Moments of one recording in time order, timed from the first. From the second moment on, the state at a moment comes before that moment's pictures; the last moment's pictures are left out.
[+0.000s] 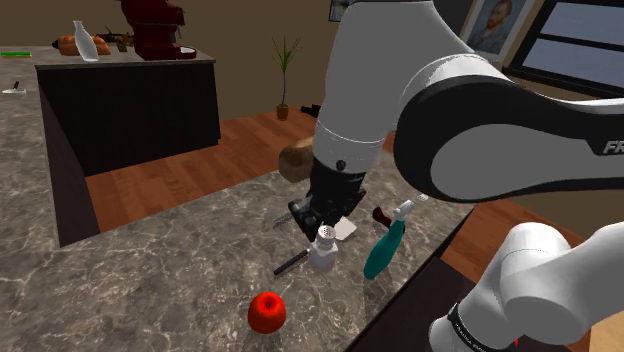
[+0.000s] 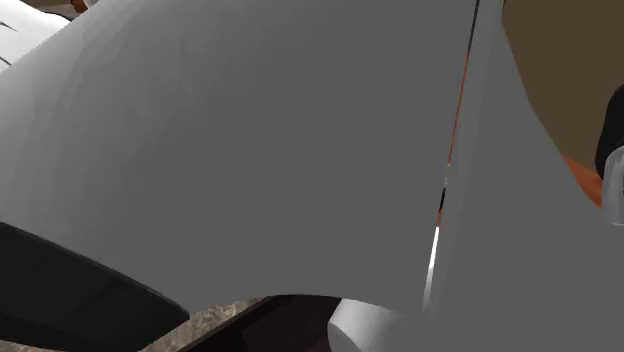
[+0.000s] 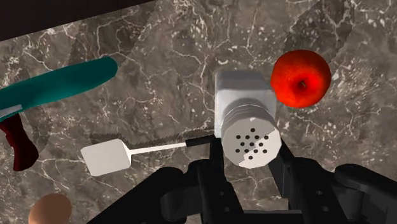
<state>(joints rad) 0.18 -0.56 0.50 -2.31 0.20 1.87 0.76</state>
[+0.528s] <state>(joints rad) 0.18 -0.38 0.70 -2.14 0.17 1.88 0.99</state>
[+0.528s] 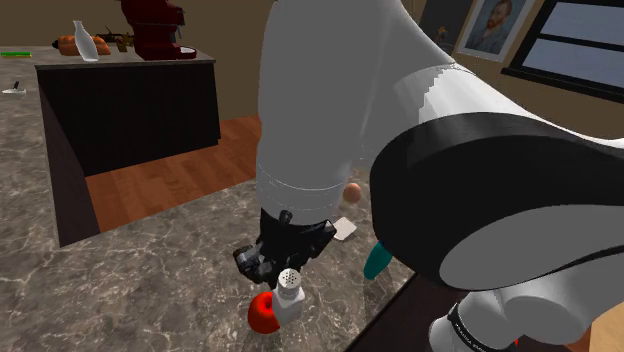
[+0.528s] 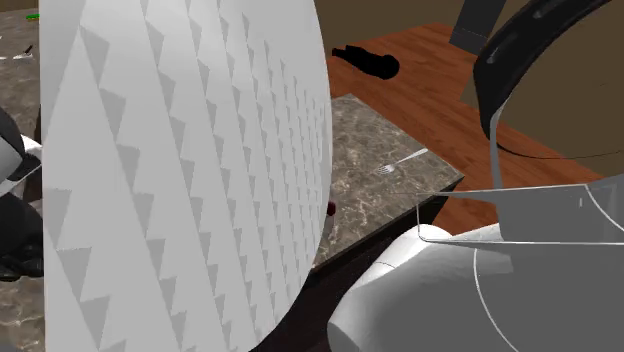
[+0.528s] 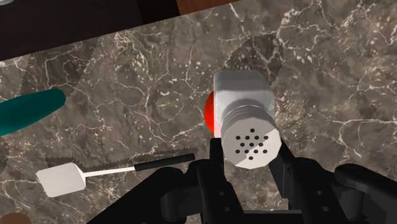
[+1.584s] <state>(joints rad) 0.18 0.05 0.97 -1.89 -0.14 1.93 1.40</state>
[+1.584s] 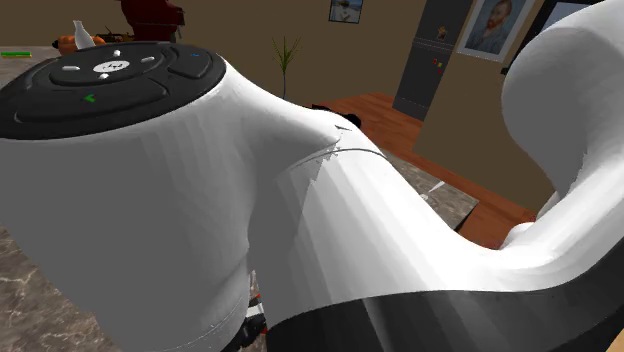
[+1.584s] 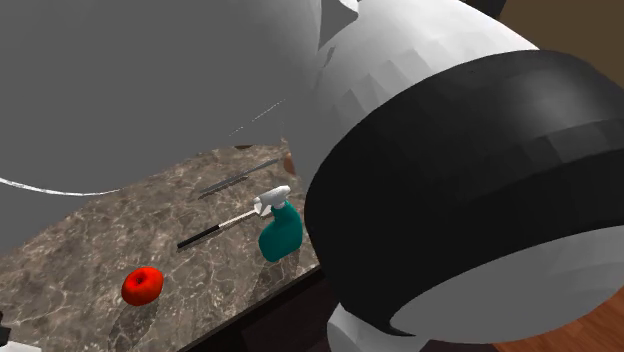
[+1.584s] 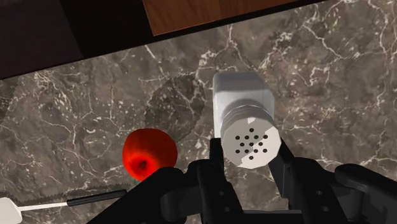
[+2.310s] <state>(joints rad) 0.19 0.11 0.97 -1.99 -0.20 2.06 1.45</state>
